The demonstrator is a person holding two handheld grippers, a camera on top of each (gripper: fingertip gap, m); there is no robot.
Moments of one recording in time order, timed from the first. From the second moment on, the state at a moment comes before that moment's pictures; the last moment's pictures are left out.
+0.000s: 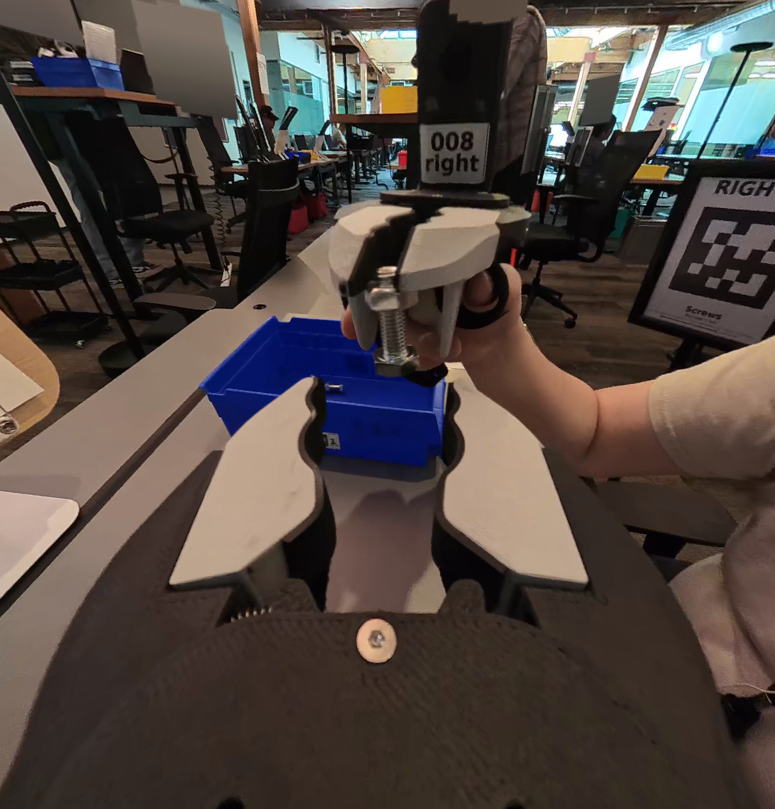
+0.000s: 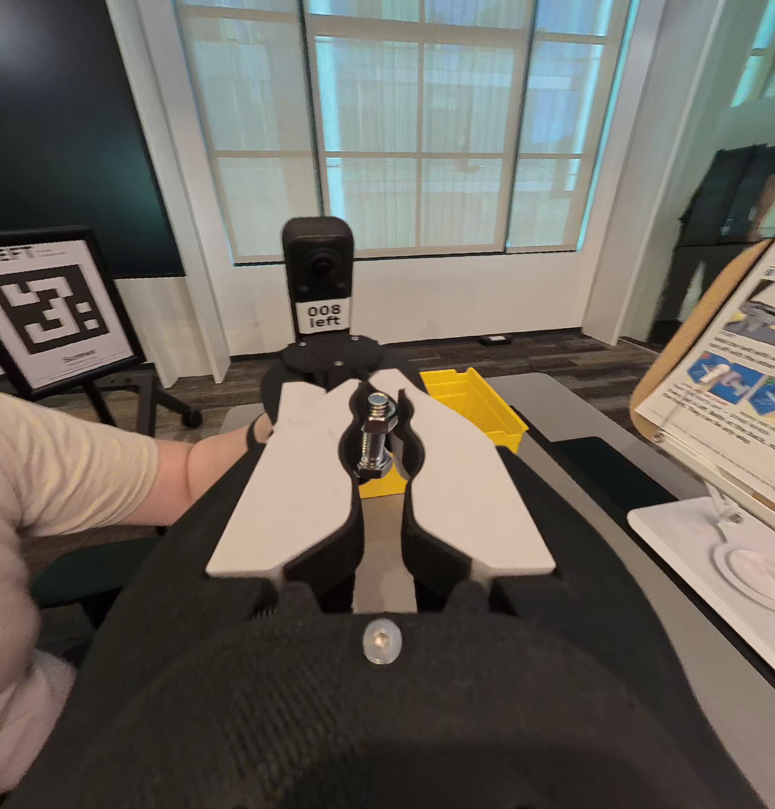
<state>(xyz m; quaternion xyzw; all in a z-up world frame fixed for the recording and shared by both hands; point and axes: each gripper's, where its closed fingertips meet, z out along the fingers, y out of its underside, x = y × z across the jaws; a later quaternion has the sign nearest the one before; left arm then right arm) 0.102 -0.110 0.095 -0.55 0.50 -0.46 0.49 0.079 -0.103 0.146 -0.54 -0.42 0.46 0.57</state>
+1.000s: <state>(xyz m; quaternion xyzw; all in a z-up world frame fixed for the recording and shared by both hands) 0.107 -0.176 0.103 -0.42 0.59 -0.55 0.43 0.070 -0.170 0.142 -0.40 -0.56 0.51 0.51</state>
